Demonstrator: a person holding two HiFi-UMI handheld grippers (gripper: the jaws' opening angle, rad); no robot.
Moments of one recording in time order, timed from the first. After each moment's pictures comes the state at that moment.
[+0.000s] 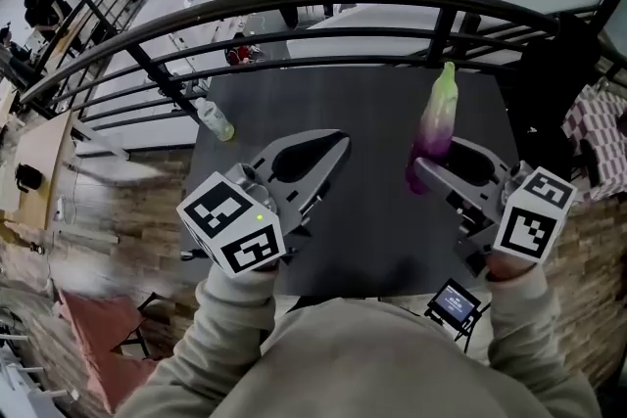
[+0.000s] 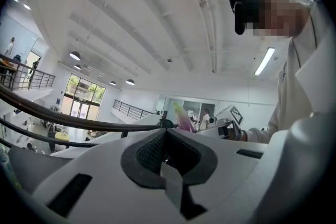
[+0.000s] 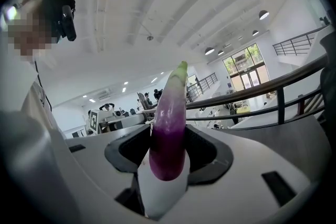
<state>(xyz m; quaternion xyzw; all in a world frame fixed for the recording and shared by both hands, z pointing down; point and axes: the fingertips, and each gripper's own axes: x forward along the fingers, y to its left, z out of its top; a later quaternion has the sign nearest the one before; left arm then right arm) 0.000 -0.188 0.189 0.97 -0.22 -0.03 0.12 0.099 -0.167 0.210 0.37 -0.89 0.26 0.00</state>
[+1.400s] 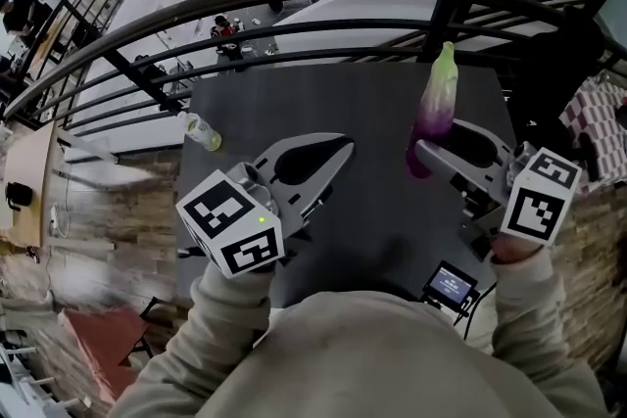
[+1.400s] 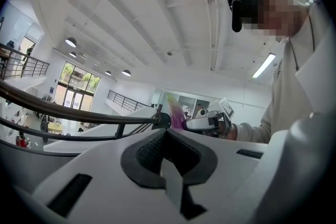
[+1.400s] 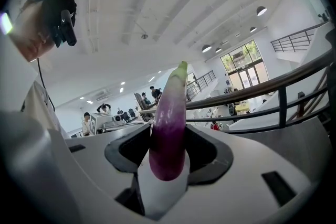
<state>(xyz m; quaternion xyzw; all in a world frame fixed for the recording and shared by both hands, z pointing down) 0.010 -0.248 0.216 0.97 -0.18 0.00 0.16 0.102 -0.246 0.218 0.38 -0.89 0.27 0.01</state>
